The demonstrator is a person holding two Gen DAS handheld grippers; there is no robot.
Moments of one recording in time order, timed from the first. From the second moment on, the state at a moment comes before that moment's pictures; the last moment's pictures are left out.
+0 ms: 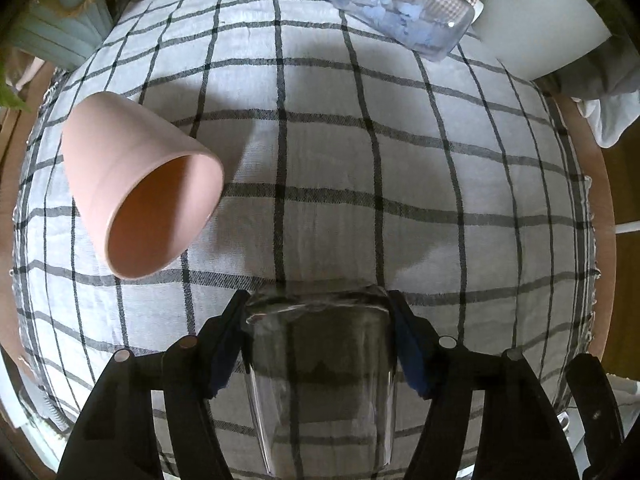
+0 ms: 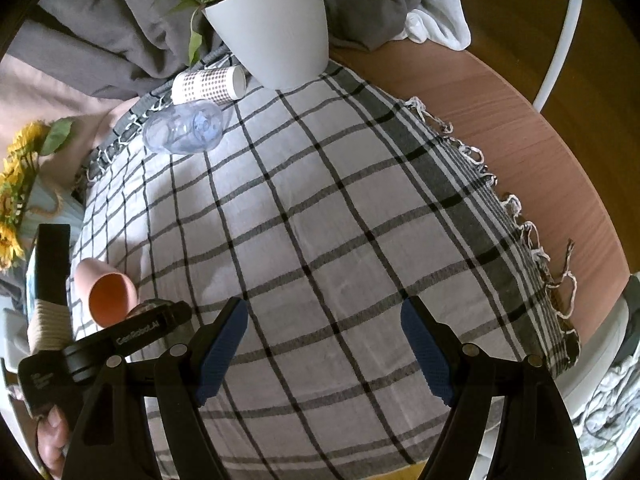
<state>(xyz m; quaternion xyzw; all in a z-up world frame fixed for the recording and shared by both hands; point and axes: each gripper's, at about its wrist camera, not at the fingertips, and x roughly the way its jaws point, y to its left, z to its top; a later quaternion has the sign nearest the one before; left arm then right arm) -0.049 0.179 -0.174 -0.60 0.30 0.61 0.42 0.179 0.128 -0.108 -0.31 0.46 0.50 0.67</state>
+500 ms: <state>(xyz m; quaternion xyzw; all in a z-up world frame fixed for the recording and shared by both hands) -0.055 0.152 -0.123 -0.57 0.27 0.63 0.46 0.162 0.123 -0.085 -0.31 0.44 0.54 0.65</state>
